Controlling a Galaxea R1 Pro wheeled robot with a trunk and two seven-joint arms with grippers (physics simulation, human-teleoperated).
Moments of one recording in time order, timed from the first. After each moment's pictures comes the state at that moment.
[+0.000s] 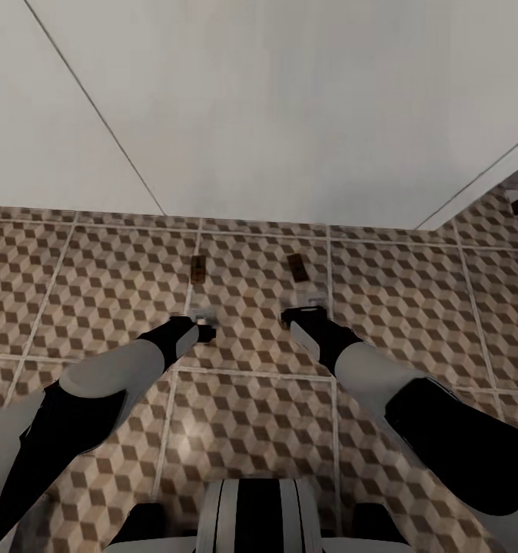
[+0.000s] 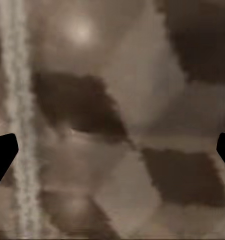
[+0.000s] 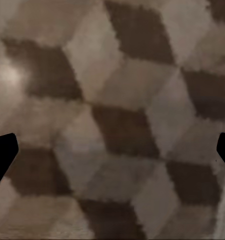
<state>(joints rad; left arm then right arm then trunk) -1.31 -0.12 -1.96 0.02 1.99 0.32 0.18 -1.26 0.17 0.66 -0.25 -0.59 0.29 -0.40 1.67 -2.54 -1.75</state>
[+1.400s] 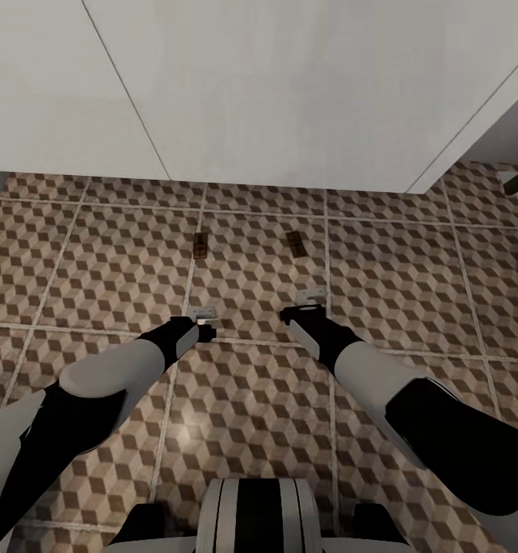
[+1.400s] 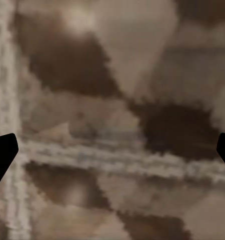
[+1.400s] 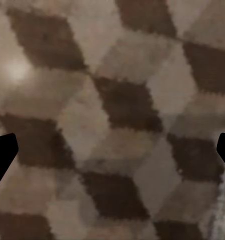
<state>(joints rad) -1.31 -0.12 -1.96 0.02 1.99 0.32 0.18 -1.26 0.17 0.66 -0.27 -0.59 0.29 -0.40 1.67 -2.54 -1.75</state>
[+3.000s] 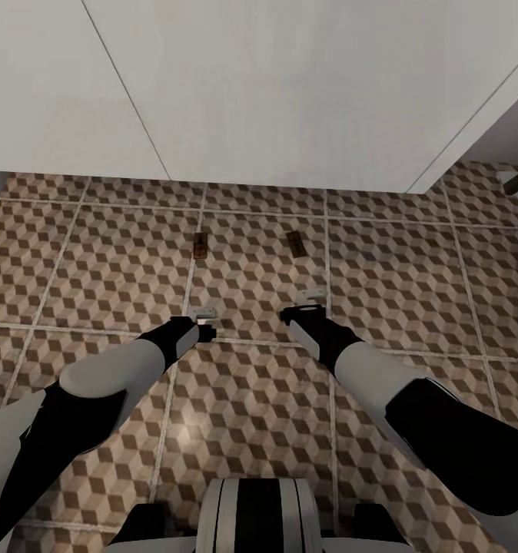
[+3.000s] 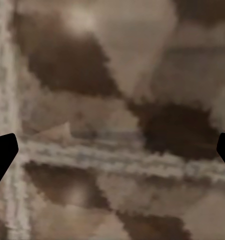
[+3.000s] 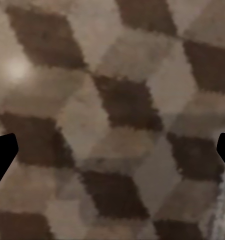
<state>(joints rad) -1.31 -0.13 -1.96 0.02 1.99 0.32 0.18 -1.26 0.17 0.66 -0.27 -0.59 0.29 -0.40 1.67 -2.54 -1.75</state>
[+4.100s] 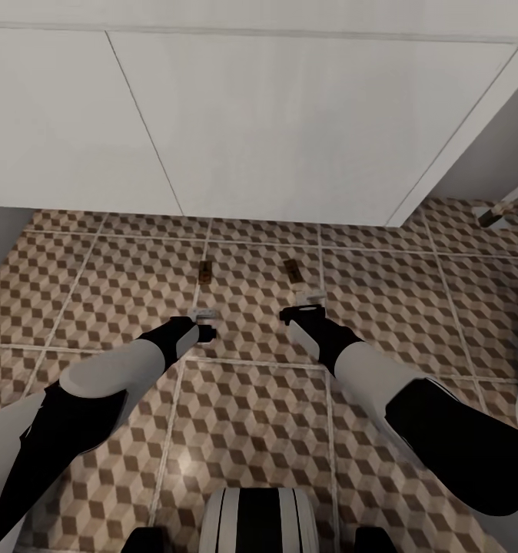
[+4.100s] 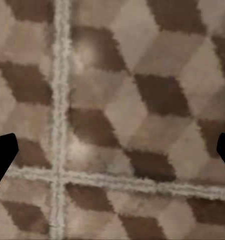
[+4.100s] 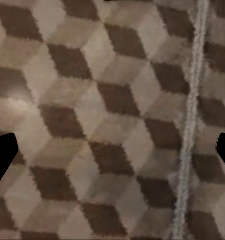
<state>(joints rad) -1.31 -0.13 -1.96 0.02 1.99 0.32 0.18 -1.26 0.17 0.66 -0.27 -0.59 0.29 -0.40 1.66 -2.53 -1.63</state>
